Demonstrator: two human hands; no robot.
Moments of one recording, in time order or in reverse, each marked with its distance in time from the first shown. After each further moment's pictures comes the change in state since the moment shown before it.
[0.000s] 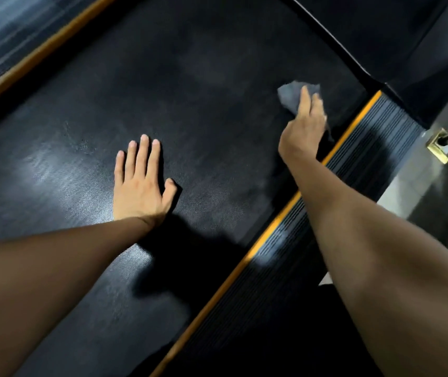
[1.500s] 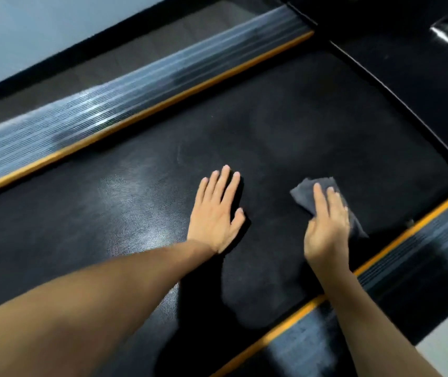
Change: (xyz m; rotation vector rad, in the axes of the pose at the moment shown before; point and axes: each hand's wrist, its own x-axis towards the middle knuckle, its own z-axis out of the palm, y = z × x) left_hand -0.020 -0.003 -0.021 -0.095 0.042 -0.040; right_hand -0.125 -0.033 0.010 0.081 -0.103 -0.464
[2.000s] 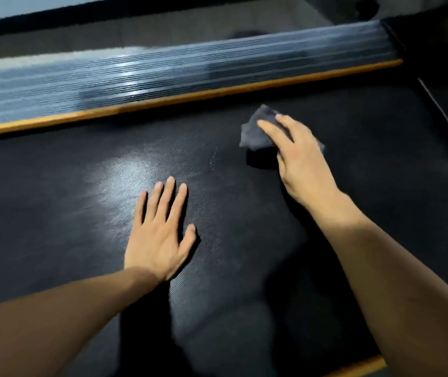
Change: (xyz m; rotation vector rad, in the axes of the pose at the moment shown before) left_hand -0.058 -0.099 -0.006 0.102 0.003 -0.395; right_hand 0.185 -0.150 0.051 -0.036 -0.226 -0.737
